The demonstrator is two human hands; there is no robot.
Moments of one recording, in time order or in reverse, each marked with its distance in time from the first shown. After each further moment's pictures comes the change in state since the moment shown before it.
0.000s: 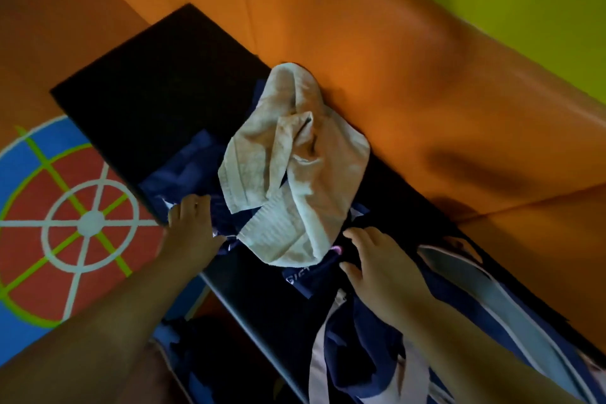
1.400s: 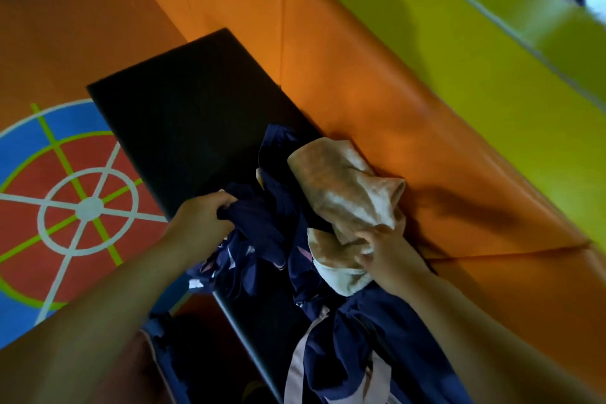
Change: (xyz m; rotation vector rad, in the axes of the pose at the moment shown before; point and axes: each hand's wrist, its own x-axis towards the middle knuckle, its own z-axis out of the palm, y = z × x) left_hand -0.048 0.029 -0.131 -0.700 -0.029 0.007; right_hand 0.033 0.002 -0.076 -0.065 -0.233 0.164
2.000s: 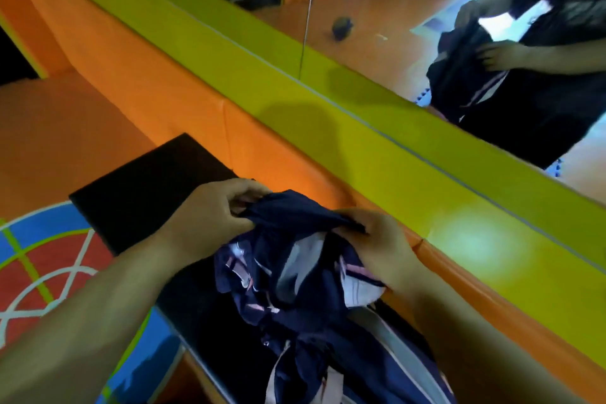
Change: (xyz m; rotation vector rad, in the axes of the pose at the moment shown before) left_hand -0.104 0.211 -0.092 -0.146 -0.107 0.545; right_hand -0.176 -0.024 -0.155 0.513 0.579 -0.291
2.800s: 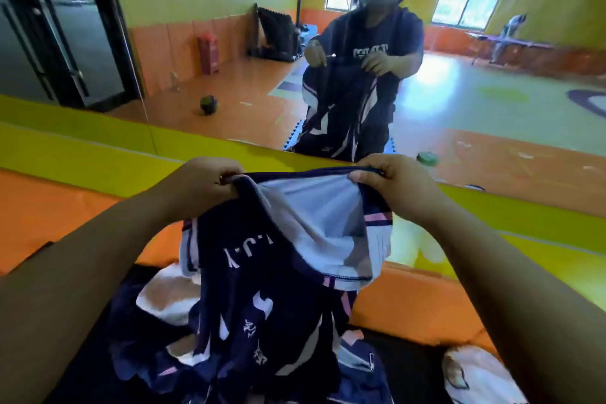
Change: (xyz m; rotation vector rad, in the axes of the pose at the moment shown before) left_hand 0.001 0.206 0.090 0.435 -0.176 0.618; right_hand -0.215 -0.020 -0.235 -0.290 0.510 0.091
